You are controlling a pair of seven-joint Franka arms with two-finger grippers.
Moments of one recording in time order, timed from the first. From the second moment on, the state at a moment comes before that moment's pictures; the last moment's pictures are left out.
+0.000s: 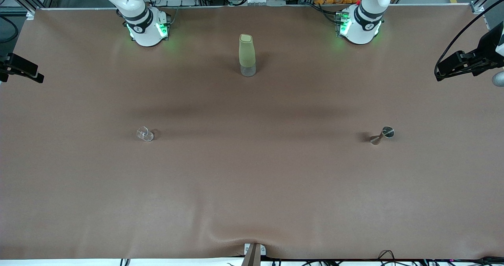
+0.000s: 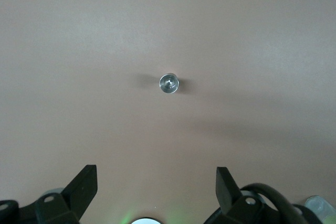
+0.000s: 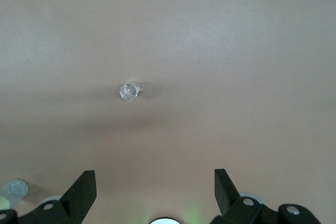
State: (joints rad) left arm -0.01 -0.03 -0.03 -1.52 0.01 1.47 -0.18; right arm -0.07 0.04 -0.02 -1.42 0.02 1.39 -0.04
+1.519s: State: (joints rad) left arm 0.25 0.16 -0.02 -1.55 -0.21 1.62 0.46; right arm -0.07 0.04 -0.02 -1.42 0.02 1.39 -0.04
